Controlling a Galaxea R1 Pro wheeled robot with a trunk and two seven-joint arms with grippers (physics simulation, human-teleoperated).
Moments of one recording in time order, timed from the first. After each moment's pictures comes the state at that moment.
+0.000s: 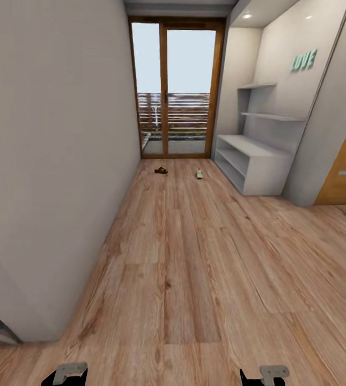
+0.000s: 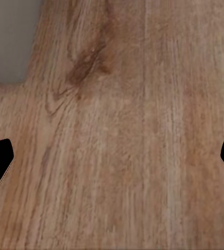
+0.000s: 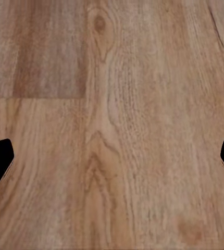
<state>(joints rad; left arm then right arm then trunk) -0.36 0.15 0.04 -0.15 0.03 -0.39 0.00 -0.22 -0.07 0.00 -0.42 0.00 -0.32 0.00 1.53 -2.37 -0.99</state>
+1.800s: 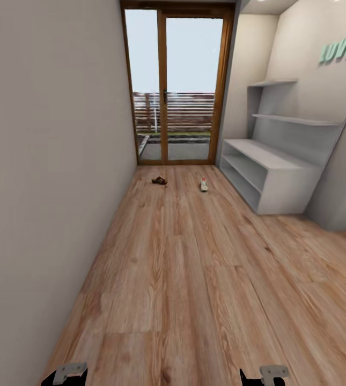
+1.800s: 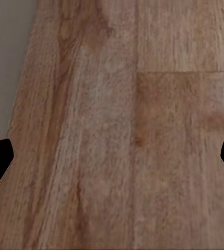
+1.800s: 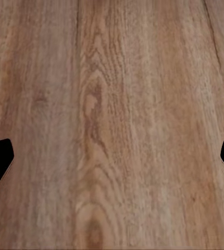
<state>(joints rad) -0.36 0.15 0.04 -0.15 0.03 -0.39 0.00 -0.22 -0.07 0.00 -0.42 0.00 -0.32 0.00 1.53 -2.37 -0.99</state>
